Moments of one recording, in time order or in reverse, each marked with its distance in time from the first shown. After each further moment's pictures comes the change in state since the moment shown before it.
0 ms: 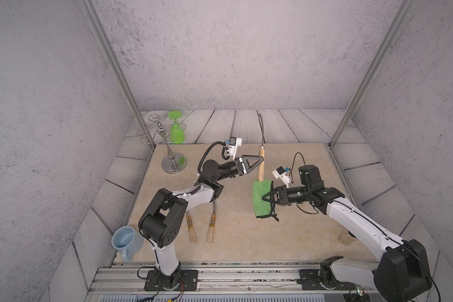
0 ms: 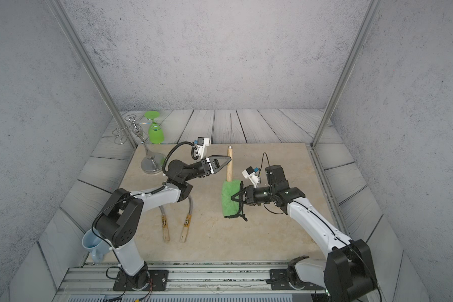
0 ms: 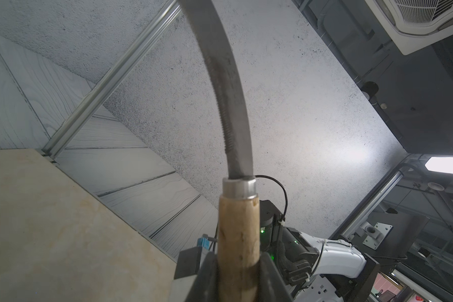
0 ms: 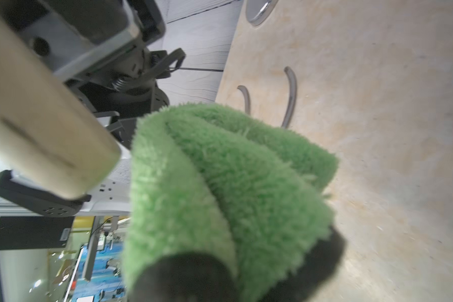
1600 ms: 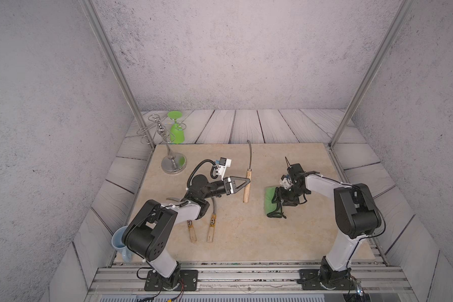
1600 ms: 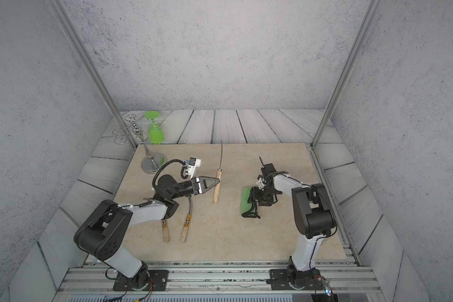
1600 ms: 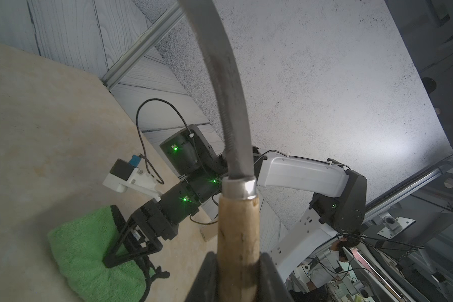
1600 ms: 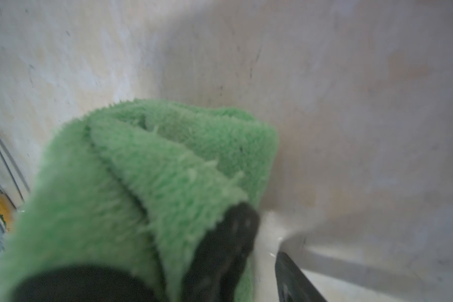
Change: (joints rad) left arm 0.065 -0.170 -0.376 -0.070 0.080 0.073; right arm -0.118 0.574 0.236 -0.288 0.570 -0.212
